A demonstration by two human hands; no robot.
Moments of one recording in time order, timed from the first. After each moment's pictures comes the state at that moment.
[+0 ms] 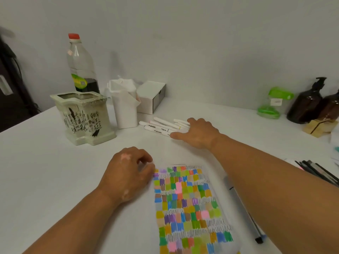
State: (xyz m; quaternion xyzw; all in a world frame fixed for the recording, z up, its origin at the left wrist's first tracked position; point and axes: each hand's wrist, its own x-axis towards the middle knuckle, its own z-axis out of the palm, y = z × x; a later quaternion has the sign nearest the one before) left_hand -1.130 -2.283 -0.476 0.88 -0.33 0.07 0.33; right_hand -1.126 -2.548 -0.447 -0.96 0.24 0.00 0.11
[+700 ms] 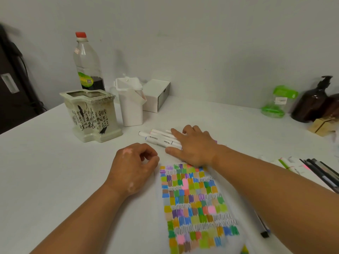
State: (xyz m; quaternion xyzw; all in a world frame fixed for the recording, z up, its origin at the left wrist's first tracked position) left_hand -1.127 -2.282 -0.473 0.87 -0.29 0.08 0.39; right_hand -1.141 -2.511 -0.468 -1.00 0.07 0.03 -0.04
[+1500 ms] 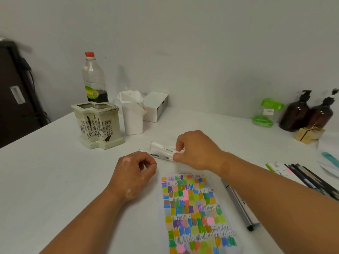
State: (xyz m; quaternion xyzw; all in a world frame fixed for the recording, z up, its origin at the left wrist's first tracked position) left_hand -1.138 -2.268 -0.472 0.83 -0.34 0.08 0.44; right_hand -1.197 -2.472 -0.406 -0.99 0.06 -0.08 0.09
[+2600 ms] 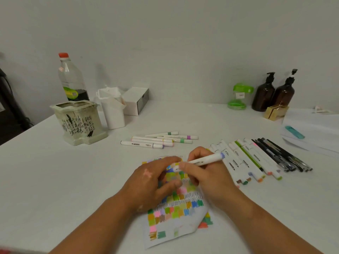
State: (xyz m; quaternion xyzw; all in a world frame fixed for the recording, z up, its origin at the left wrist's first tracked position) left_hand -1.228 -2.296 -0.467 0.76 -0.55 0.00 0.35; right_hand -1.352 -2.452 -0.443 -0.74 0.13 -0.23 0.62
